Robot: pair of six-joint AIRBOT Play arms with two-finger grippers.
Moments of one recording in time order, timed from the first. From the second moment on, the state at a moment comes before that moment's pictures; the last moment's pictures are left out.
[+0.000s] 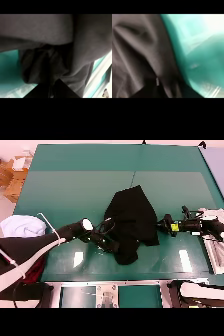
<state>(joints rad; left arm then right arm) -0.67 -1.57 0.87 0.55 -0.89 -1.18 -0.38 -1.42 0.68 -0.61 1.05 1.23</state>
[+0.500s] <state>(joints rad) -0.30 -1.22 1.10 0.83 -1.07 -1.28 -0.38 -1.38 0.93 -0.41 1.28 1.09</state>
